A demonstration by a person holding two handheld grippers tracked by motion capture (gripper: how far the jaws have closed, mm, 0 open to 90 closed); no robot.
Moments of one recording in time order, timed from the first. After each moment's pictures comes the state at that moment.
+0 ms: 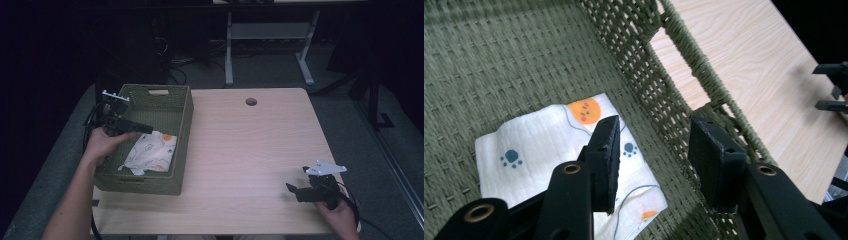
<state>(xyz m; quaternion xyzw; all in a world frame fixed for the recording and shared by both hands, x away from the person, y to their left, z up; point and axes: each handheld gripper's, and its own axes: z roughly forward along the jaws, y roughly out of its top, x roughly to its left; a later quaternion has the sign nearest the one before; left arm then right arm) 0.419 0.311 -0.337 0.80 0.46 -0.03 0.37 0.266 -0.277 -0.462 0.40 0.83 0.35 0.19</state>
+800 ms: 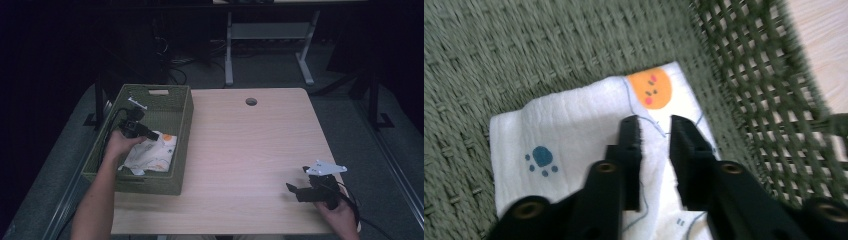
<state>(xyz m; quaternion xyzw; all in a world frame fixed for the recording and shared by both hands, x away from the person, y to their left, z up) 0.462 0.292 -0.403 0.81 0.52 -0.04 0.26 0.265 -0.277 -0.462 0.40 0.82 0.35 0.20</state>
